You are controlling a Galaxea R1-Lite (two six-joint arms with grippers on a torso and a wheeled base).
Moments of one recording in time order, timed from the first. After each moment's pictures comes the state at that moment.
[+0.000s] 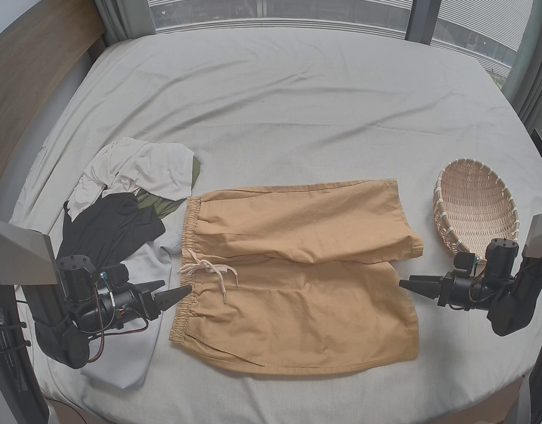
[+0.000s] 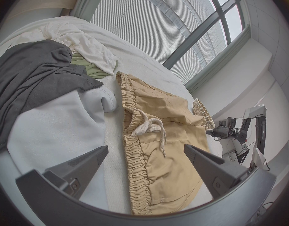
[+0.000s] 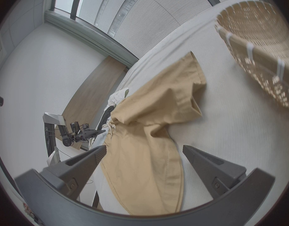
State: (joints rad) left arm -0.07 2.20 -0.31 -1.55 -0.61 -0.27; right arm -0.05 2.20 -0.39 -1.40 0.92 0.27
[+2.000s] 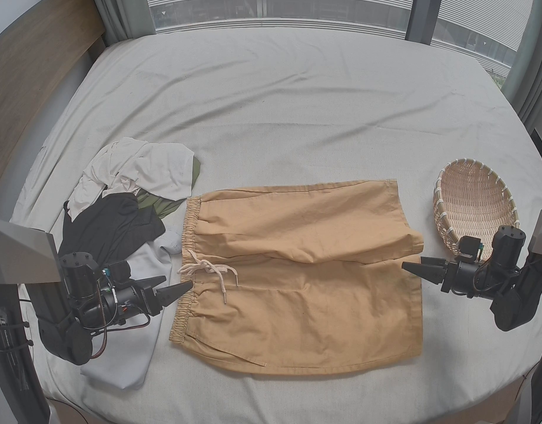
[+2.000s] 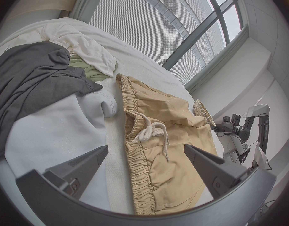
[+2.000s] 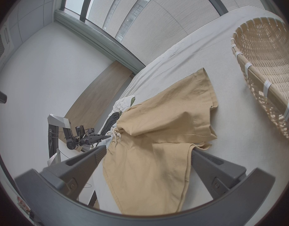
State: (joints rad) left arm -0.07 2.23 -0.36 -1.55 -0.61 -0.26; right arm -0.04 2.11 -0.41 -1.46 0.91 0.32
